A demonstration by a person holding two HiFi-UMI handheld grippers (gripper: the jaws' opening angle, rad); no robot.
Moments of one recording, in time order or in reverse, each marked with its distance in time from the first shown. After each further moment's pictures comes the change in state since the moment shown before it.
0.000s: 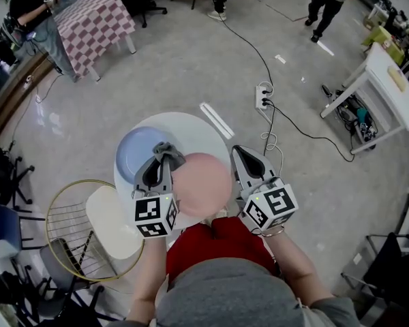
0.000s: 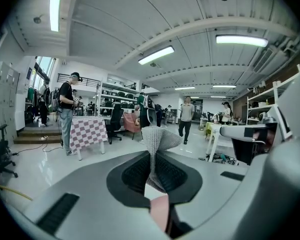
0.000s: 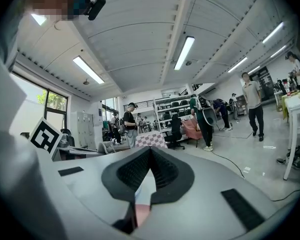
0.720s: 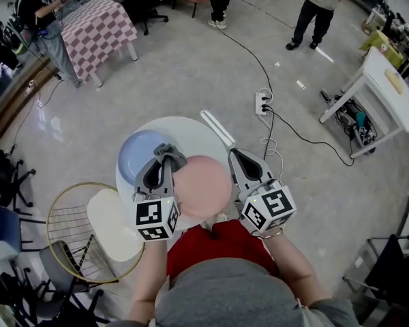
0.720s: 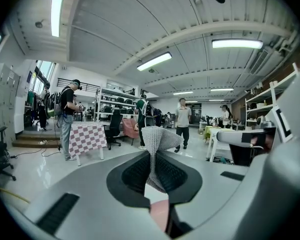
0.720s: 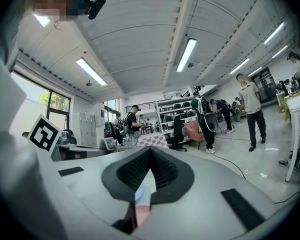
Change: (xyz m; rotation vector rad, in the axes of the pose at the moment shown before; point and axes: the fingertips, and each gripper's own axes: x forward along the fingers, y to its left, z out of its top) left arm -0.018 -0.010 0.019 0.017 -0.066 -0.003; right arm -0.009 0.014 0.005 -0.028 -0.030 0.046
